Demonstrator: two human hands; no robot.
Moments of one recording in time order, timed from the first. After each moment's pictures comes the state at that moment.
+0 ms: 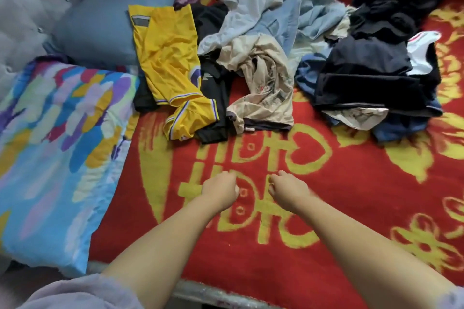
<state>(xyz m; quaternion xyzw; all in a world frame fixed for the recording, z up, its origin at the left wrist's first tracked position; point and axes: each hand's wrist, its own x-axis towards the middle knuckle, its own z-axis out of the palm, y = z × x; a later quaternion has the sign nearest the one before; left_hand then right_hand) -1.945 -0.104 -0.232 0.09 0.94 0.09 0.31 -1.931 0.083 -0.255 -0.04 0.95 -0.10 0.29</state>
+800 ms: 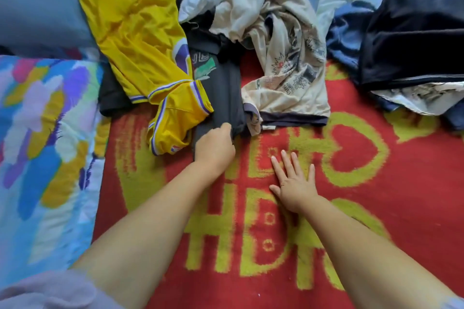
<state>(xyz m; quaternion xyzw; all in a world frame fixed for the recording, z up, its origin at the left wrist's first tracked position) -2.116 -0.137 -0.342 0.07 0.98 0.10 0.16 -2.013 0.044 -0.426 0.02 0.91 -0.09 0.40</state>
